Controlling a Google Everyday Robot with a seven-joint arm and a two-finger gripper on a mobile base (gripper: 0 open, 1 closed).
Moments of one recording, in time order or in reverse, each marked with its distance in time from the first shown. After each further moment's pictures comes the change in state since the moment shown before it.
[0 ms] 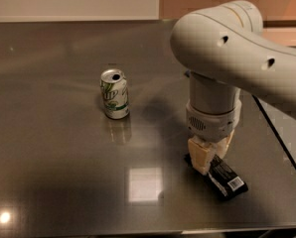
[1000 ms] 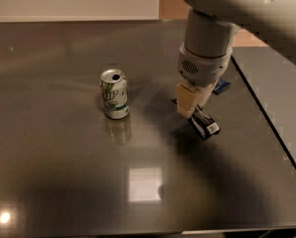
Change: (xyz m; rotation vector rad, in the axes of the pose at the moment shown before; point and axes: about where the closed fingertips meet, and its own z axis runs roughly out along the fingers) arm -0.078 -0.044 -0.076 0.039 -0.233 -0.066
